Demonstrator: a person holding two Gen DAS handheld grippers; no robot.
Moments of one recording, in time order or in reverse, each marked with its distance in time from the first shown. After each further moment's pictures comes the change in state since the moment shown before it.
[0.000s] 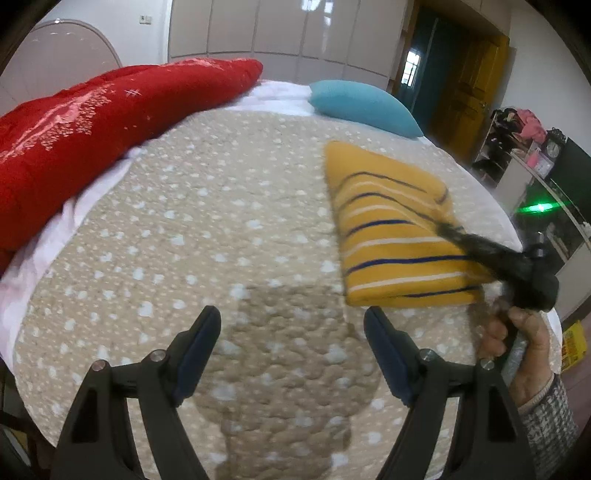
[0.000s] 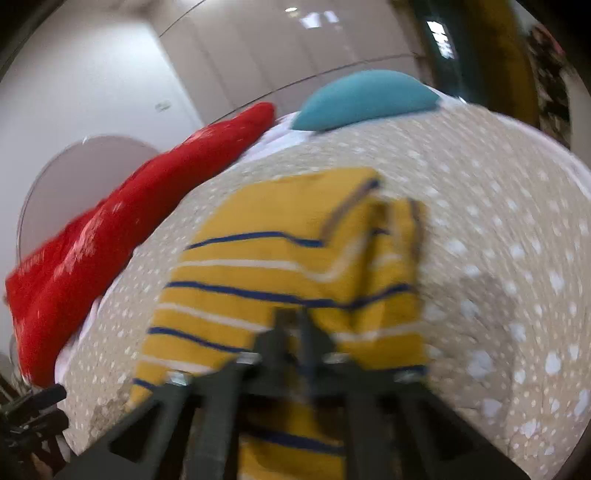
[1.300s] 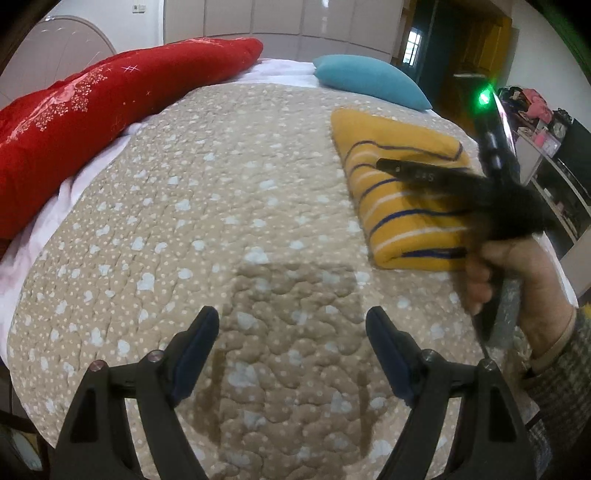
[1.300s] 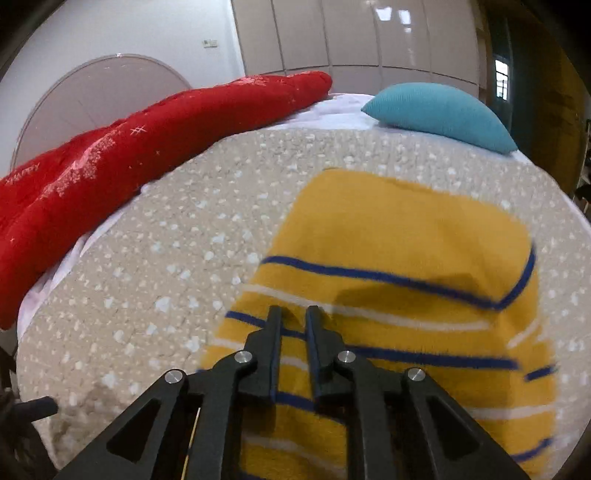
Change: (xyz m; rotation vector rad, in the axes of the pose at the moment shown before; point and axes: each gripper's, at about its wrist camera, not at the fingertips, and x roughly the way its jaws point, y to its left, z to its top) left arm 0.029 0.013 -0.021 0.035 0.087 0.022; right arm 0.082 0.108 0.006 -0.334 0.098 -0.059
